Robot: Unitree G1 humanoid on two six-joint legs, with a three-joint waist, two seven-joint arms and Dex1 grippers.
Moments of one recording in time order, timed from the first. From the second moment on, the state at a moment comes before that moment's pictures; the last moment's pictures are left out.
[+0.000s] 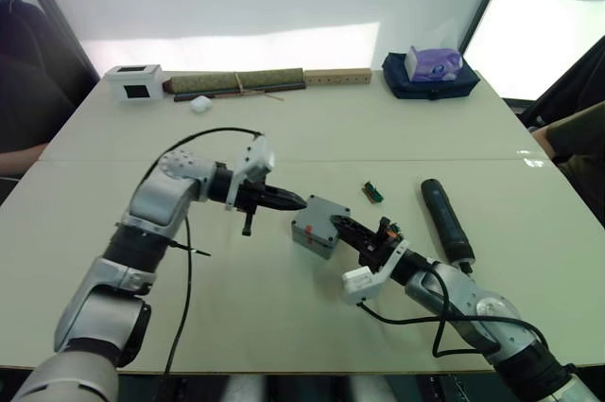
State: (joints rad) left arm -0.77 0.50 -0.27 0.25 -0.31 0.36 -1.37; right arm -0.14 -0.65 0.34 -0.17 -1.07 -0.38 0.03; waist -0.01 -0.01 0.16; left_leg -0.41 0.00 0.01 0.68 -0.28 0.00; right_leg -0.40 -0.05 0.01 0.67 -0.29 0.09
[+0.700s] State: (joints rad) left arm -0.76 0.35 -0.33 0.39 -0.17 0.17 -1.28; right arm -0.13 -0.72 0.32 -0.19 -1.03 -0.42 0.01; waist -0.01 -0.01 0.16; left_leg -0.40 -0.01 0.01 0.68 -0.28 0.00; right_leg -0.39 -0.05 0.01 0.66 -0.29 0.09
